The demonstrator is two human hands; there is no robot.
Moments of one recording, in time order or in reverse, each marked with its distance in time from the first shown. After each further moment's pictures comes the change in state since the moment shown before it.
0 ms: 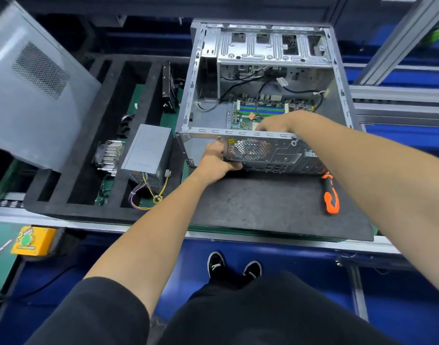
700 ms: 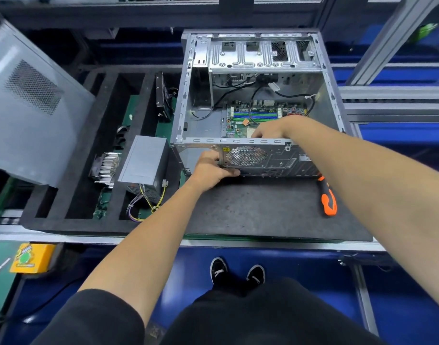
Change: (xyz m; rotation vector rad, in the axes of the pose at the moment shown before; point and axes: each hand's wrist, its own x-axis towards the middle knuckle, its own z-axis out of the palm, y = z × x) left_hand -0.001 0.001 -0.005 -0.140 -0.022 0.003; right_hand -0.013 -0.001 -0.002 0.045 0.001 0.009
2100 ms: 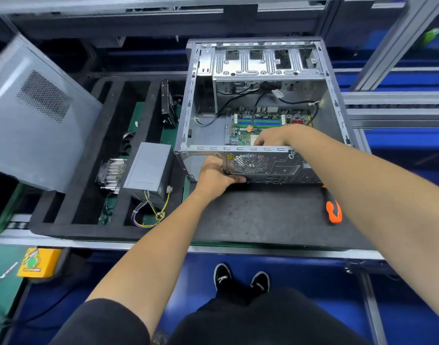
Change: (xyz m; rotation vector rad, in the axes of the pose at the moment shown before) left_hand -0.007 0.000 0.004 0.168 0.079 0.175; right_hand 0.001 -0.003 0.001 0.037 0.032 0.002
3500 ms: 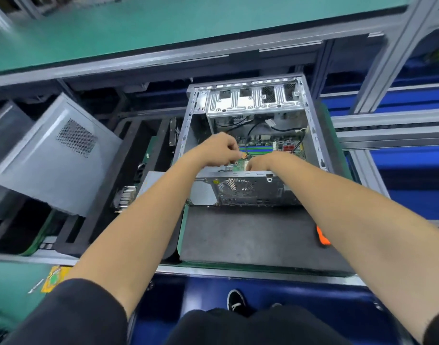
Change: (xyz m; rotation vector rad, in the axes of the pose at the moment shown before) left_hand 0.049 0.163 -0.031 0.576 -0.340 -0.065; right_hand 0.000 0.011 0.001 -0.003 -0.014 -0.008
